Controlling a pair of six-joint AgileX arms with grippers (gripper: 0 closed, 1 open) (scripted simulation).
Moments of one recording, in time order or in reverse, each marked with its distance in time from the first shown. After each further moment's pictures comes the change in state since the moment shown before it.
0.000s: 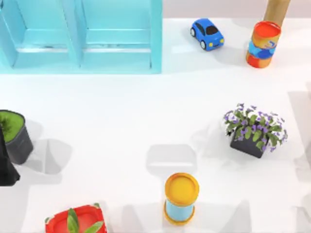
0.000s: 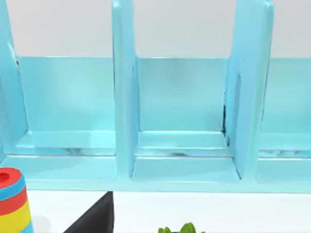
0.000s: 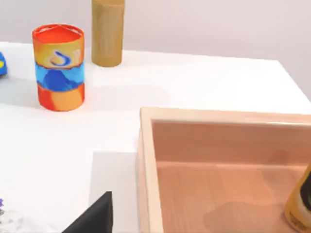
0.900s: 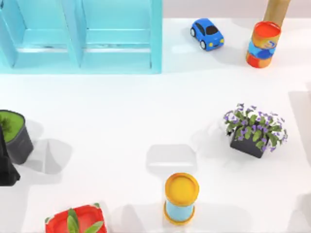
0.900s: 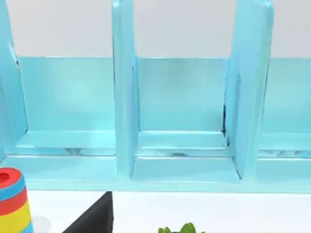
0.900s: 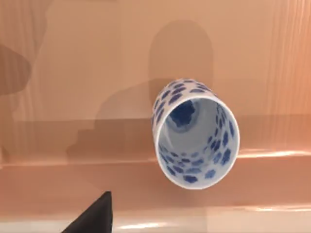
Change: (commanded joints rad) left arm 0.000 0.000 0.000 0.000 0.000 0.000; right arm -0.524 1.168 0.905 -0.973 0.003 -0.512
